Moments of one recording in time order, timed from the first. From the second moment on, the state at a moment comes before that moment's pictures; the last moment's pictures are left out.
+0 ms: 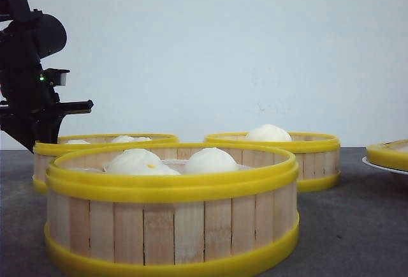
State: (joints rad) left arm -0.11 1.85 1.31 -0.51 -0.04 -0.13; right arm 0.04 0.69 0.86 -0.36 -0.08 0.16
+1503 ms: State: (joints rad) left arm -0.44 1.33 1.32 -0.87 0.10 -0.12; right arm 0.07 0.68 0.86 -0.40 -0.08 0.15
